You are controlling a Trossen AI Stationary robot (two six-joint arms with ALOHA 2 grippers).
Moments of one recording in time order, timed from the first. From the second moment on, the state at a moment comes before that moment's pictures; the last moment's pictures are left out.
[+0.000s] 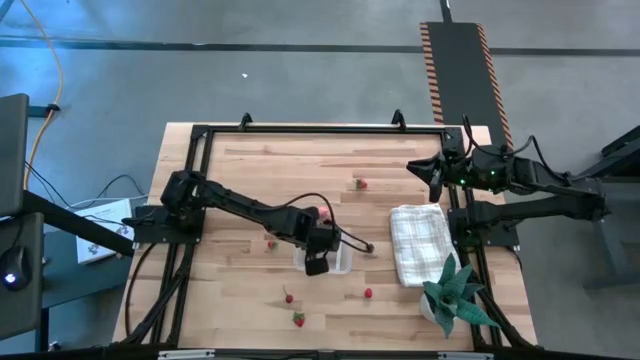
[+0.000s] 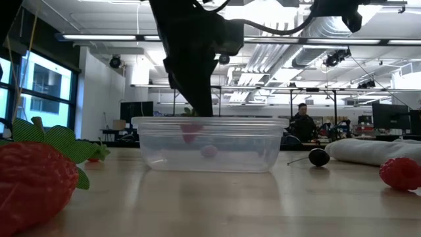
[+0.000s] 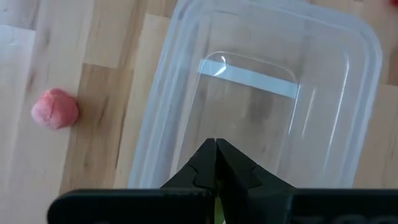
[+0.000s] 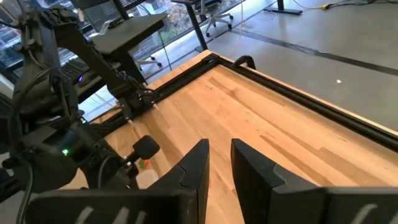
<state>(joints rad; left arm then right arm) -0.10 1.98 1.47 -0.72 -0.14 -0.36 -0.08 0.62 0.85 -0.54 0.26 0.46</state>
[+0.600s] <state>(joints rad) -0.10 1.98 1.45 -0.70 -0.13 -0.32 -0.08 0.62 0.85 -0.53 0.23 0.44</state>
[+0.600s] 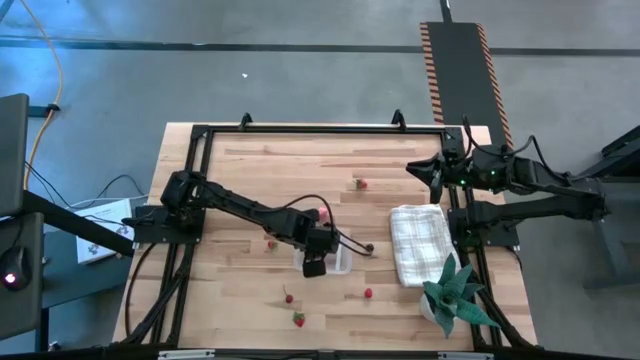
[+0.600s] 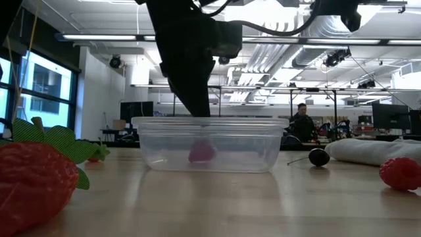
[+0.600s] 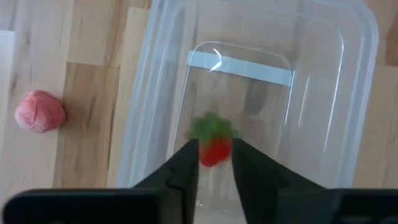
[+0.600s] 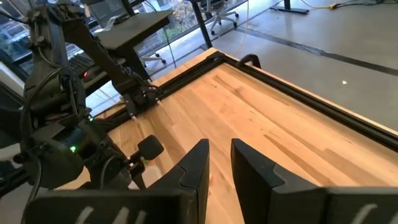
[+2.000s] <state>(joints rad) 0.10 1.45 1.66 -1.52 -0.57 -0.43 0.09 1.58 1.23 -0.93 -0.10 0.51</state>
